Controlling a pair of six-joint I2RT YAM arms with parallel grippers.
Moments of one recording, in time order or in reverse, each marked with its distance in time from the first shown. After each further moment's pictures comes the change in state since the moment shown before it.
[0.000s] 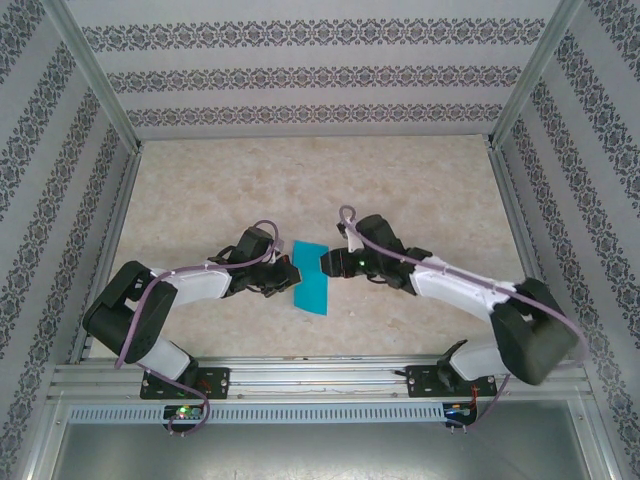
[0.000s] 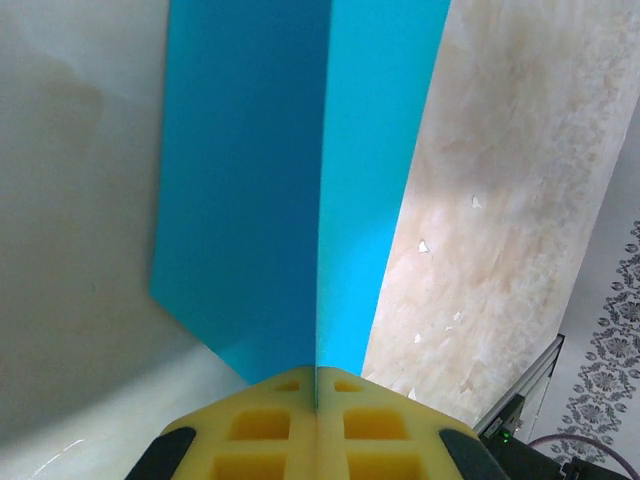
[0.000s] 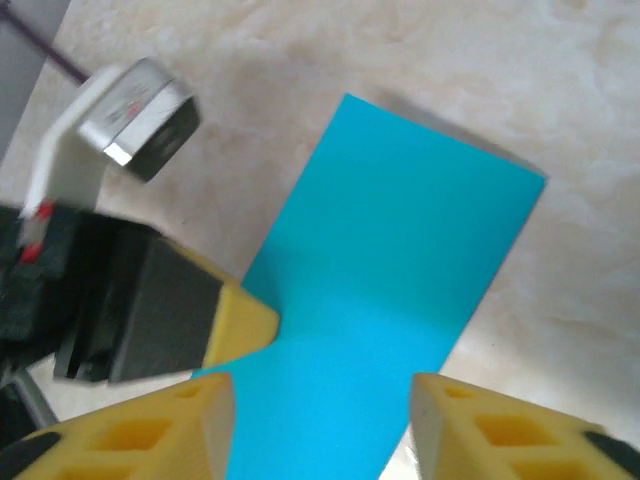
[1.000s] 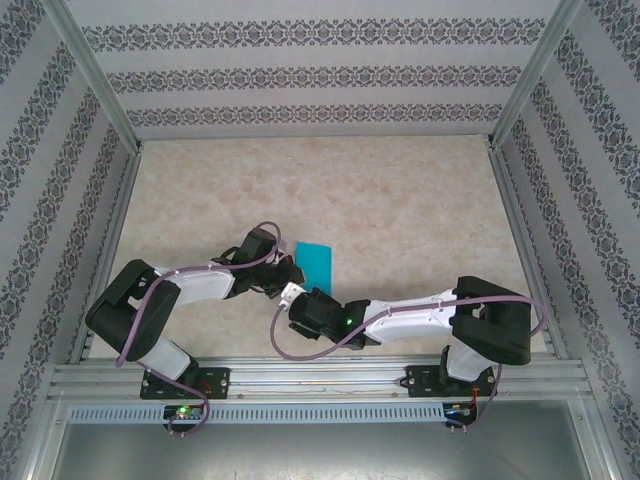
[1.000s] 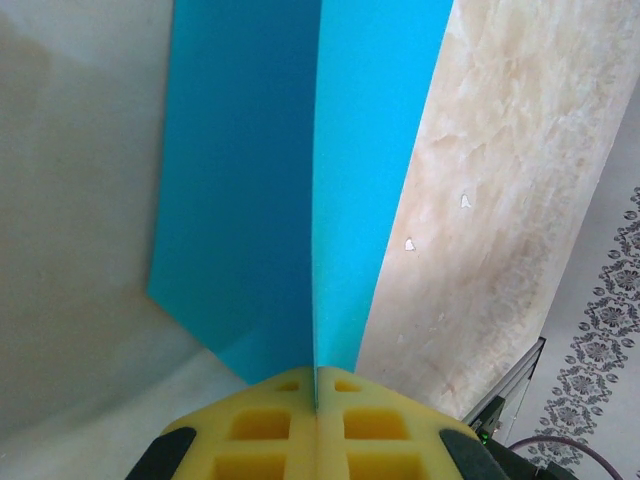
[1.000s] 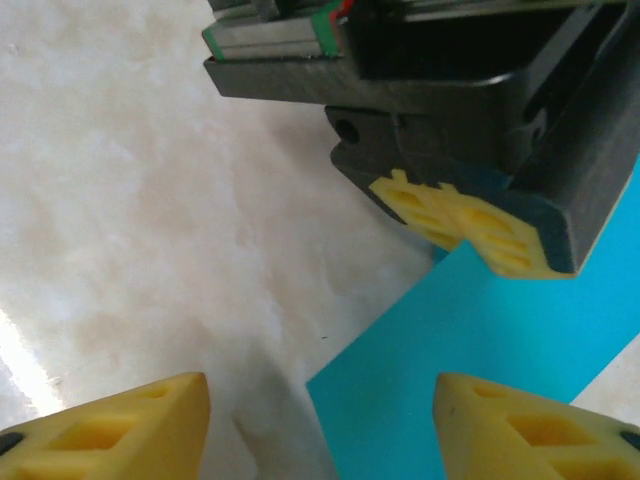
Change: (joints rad) left arm -0.027 0.019 0.005 0.030 0.000 -0.067; right arm 0.581 0.240 0.049 -0.004 0.674 -0.345
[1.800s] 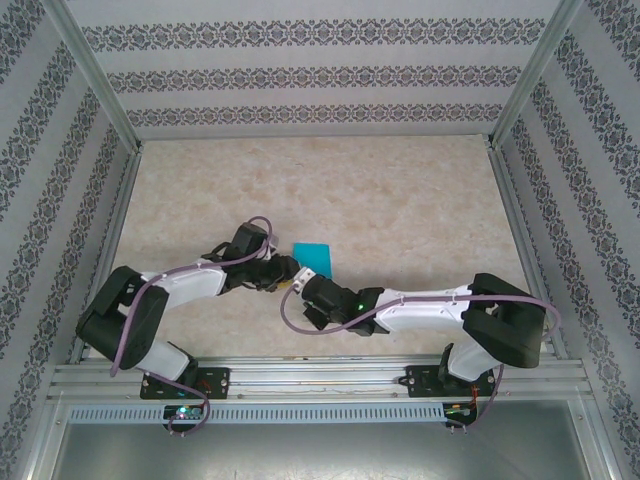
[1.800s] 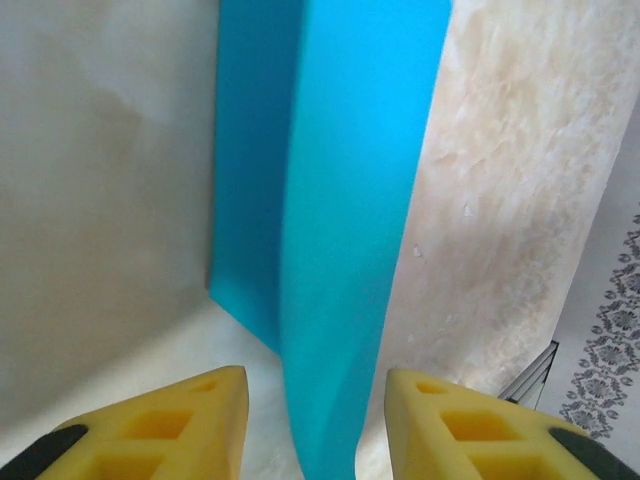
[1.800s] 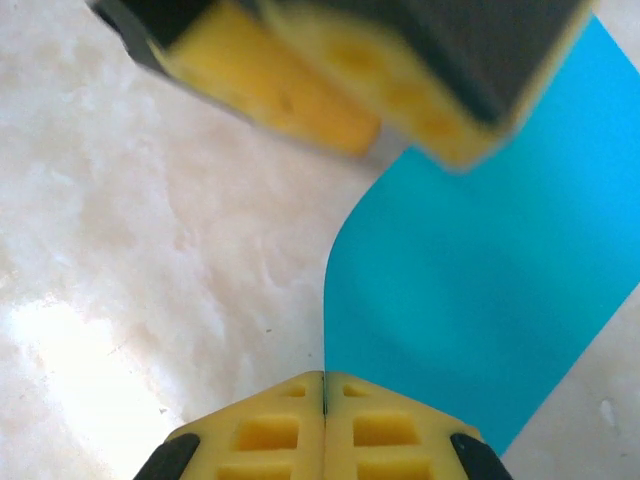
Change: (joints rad) left arm 0.077 -0.077 0.017 -0.122 0.008 0.101; right arm -0.137 -0.066 -0.044 0.003 -0.175 0.086
